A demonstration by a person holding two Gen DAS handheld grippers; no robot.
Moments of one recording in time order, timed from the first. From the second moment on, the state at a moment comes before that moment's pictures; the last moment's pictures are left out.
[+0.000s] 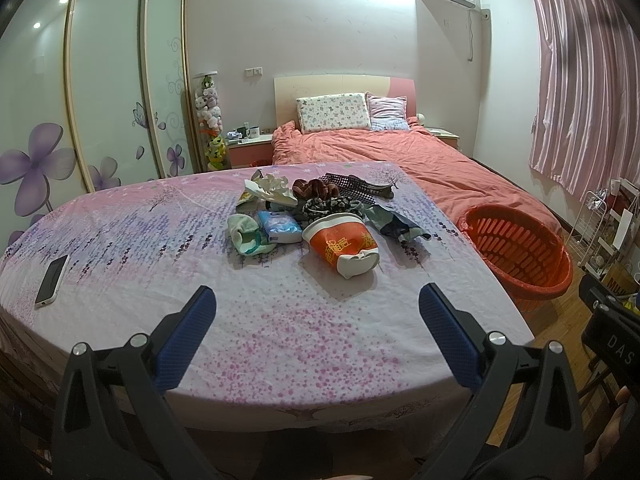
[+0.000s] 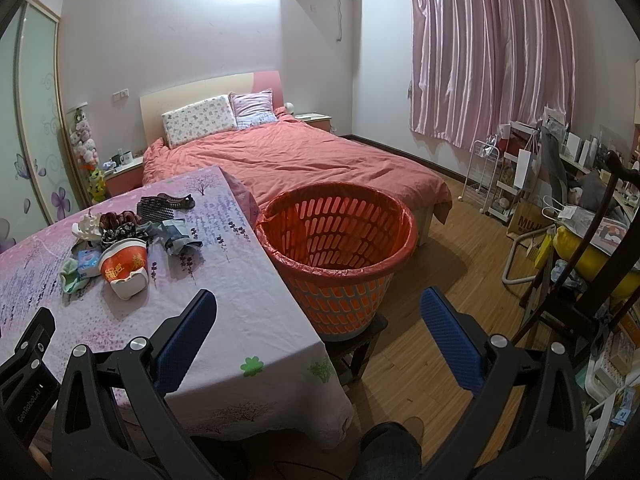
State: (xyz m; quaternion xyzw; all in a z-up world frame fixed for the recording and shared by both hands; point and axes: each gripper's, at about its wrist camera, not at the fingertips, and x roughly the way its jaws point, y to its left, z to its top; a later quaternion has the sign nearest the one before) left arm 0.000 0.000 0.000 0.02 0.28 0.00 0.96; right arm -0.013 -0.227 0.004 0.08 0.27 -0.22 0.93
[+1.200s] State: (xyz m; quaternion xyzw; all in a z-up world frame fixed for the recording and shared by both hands) left arm 0.054 0.054 -0.017 -0.02 0.31 0.03 0.95; right arm 0.030 -0.211 -0.016 0.06 0.29 -0.17 0.94
